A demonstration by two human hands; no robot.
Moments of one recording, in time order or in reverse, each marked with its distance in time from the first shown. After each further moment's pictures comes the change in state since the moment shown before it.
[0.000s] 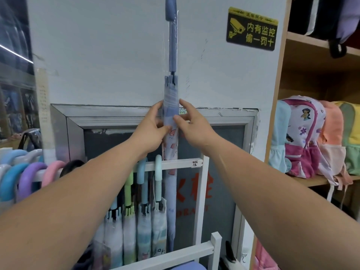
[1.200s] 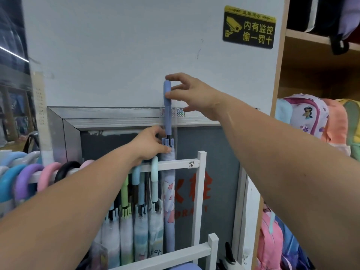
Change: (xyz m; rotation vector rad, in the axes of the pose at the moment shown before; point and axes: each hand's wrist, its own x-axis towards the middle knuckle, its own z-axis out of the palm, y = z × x) left_hand 0.000 -0.022 0.002 0.262 -0.098 -0.240; right_hand 0.037 -0.067 -0.047 -0.098 -0.230 0.010
